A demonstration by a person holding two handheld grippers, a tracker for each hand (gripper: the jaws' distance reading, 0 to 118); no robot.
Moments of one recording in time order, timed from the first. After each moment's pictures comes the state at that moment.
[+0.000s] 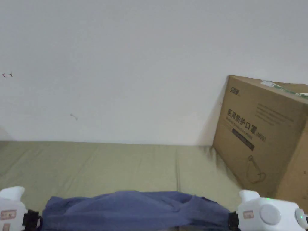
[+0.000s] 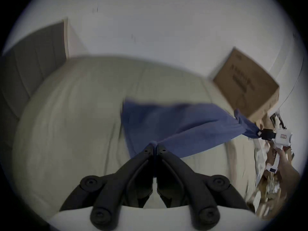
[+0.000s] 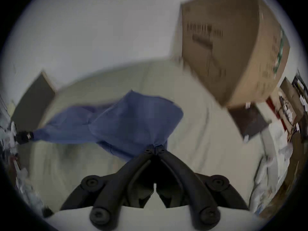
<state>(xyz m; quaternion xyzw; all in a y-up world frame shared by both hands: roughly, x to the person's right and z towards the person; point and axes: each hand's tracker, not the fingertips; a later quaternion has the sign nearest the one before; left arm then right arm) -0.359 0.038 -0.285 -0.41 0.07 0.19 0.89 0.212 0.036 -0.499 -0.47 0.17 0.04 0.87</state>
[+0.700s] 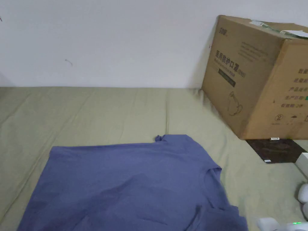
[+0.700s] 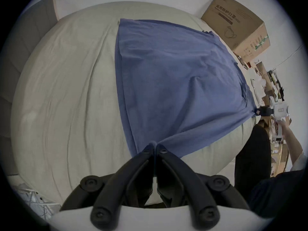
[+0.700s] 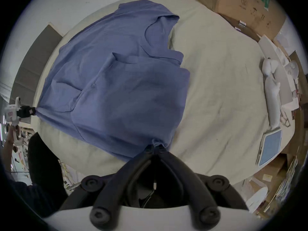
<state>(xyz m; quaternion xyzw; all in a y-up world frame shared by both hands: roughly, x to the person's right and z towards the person) -0.273 0.007 -0.055 -0.56 0.00 0.15 0.81 0.342 -0.027 -0.263 -0.61 0.20 0.09 0.76</state>
